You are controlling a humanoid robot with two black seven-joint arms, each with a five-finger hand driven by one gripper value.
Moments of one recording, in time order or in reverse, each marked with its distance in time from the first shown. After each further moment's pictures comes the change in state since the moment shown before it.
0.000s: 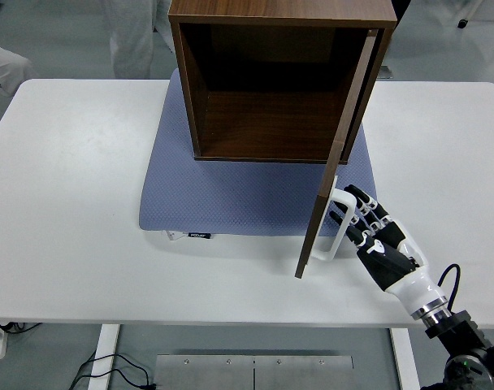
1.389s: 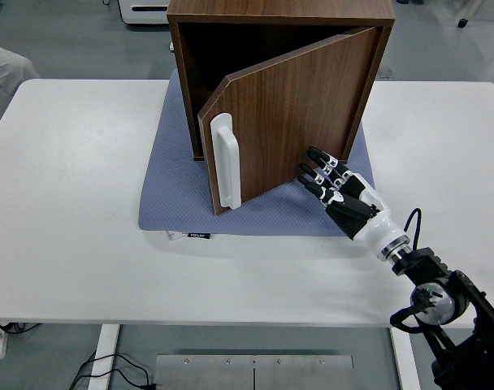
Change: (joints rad) left arm 0.000 0.000 0.000 0.000 0.000 0.000 0.000; right arm 0.358 0.027 -0.074 -0.260 0.022 -0.057 -0.080
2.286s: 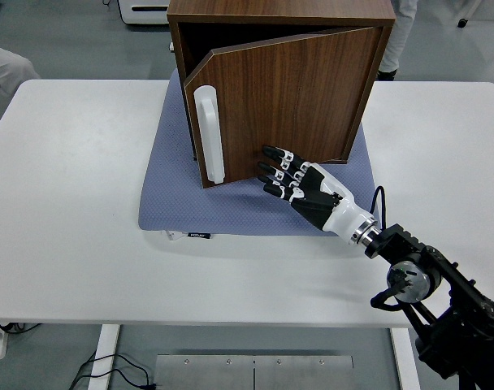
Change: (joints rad) left arm 0.000 0.000 0.000 0.000 0.000 0.000 0.000; right arm 0.147 0.000 -0.152 -0.060 0.000 0.022 -0.035
